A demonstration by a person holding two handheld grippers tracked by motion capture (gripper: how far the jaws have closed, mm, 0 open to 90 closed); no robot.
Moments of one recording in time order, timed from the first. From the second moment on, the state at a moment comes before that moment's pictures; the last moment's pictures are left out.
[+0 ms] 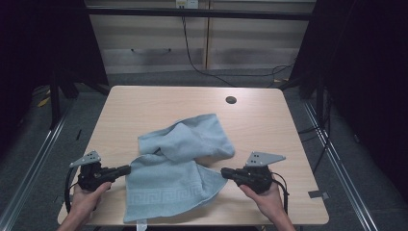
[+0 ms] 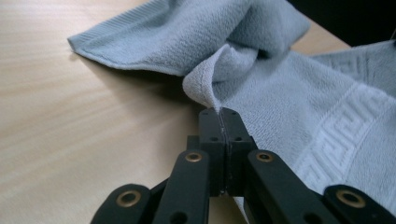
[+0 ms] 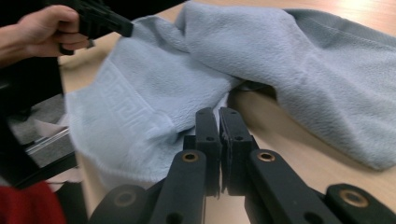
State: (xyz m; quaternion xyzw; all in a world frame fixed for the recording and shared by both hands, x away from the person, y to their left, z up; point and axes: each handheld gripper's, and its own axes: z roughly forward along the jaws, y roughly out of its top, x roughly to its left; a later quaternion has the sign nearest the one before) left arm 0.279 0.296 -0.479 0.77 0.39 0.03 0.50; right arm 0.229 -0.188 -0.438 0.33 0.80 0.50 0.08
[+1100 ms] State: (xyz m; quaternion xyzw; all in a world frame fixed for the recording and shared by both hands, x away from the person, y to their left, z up) left arm 0.307 0.279 -0.488 0.80 0.39 0.05 0.46; right arm 0.359 -0.129 -0.446 0.38 0.78 0.49 0.12
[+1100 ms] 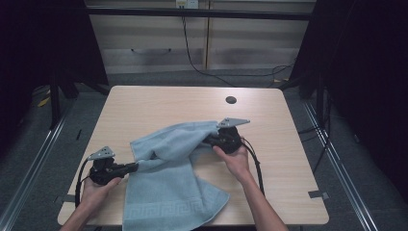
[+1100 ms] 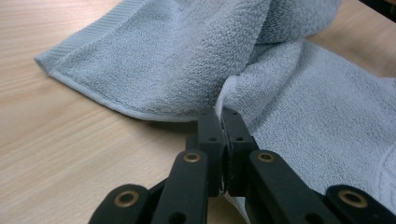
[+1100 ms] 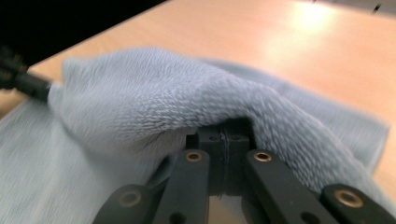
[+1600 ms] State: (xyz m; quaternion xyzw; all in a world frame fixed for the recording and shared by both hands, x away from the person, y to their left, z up) left arm 0.311 0.296 -0.503 0.80 0.43 0.05 0.42; right arm 0.355 -0.106 -0.470 0.37 0.79 0.49 0.08
